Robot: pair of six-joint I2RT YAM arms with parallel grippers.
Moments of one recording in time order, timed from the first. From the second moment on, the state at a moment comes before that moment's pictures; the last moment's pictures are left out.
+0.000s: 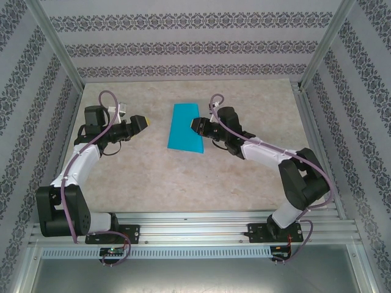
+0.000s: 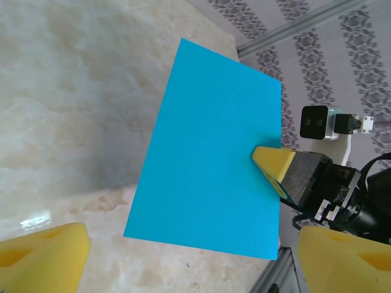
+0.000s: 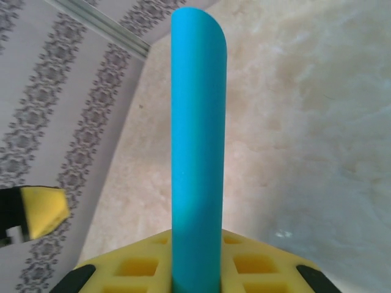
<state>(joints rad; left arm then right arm) 0.06 1.33 0.91 -0.21 0.95 -0.54 0.55 1.63 0.97 0.28 -0.35 0.76</state>
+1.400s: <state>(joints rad) -0.18 1.46 0.96 -0.23 0.99 -0.46 0.45 1.26 0.87 -0.03 -0.33 0.65</state>
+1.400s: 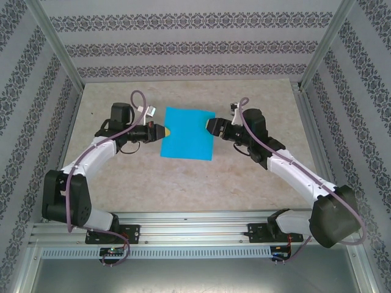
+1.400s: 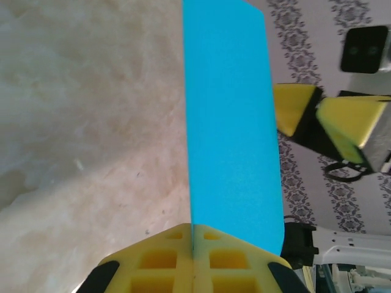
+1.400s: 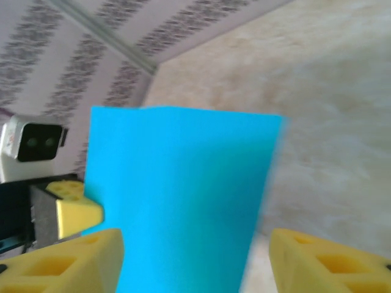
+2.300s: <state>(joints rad) -0.18 1.63 0.85 -0.25 0.81 -0.40 0.64 1.77 0.96 -0.09 -0.20 0.74</state>
